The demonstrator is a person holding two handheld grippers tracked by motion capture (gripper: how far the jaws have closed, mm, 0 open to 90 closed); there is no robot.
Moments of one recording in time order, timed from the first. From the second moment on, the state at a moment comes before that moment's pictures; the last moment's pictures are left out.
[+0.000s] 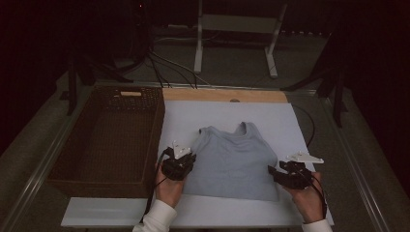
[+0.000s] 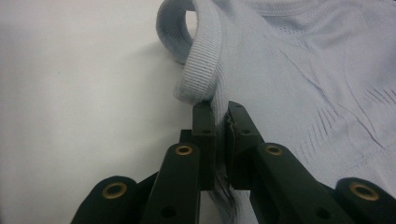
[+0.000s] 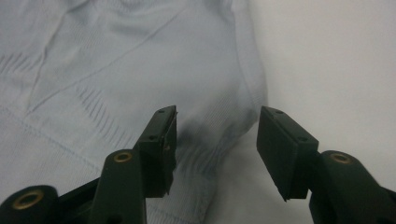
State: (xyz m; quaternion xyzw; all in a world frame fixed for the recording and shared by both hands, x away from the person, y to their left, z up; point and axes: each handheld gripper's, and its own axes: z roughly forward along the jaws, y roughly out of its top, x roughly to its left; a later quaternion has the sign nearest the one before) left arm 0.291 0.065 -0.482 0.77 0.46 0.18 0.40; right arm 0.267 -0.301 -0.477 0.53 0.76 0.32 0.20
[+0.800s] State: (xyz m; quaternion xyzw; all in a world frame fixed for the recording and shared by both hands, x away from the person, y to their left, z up) left arm 0.290 0.068 -0.484 0.77 0.47 0.17 0.40; right arm 0.271 -0.296 -0.490 0.54 0.76 0.31 0.18
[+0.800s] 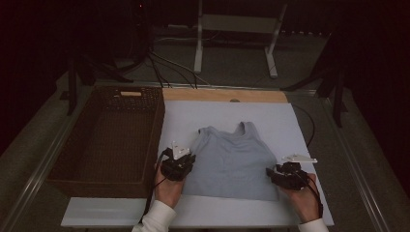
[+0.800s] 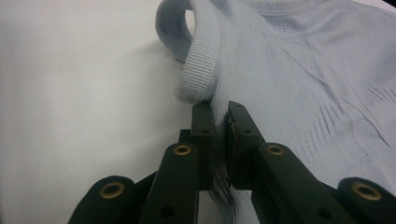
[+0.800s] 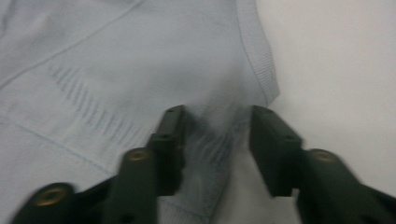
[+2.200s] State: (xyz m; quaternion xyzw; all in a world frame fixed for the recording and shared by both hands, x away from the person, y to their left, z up) left arm 0.273 0.070 -0.506 0.81 0.42 0.18 0.35; right arm 0.269 -0.291 -0.502 0.51 0.80 0.24 0.23
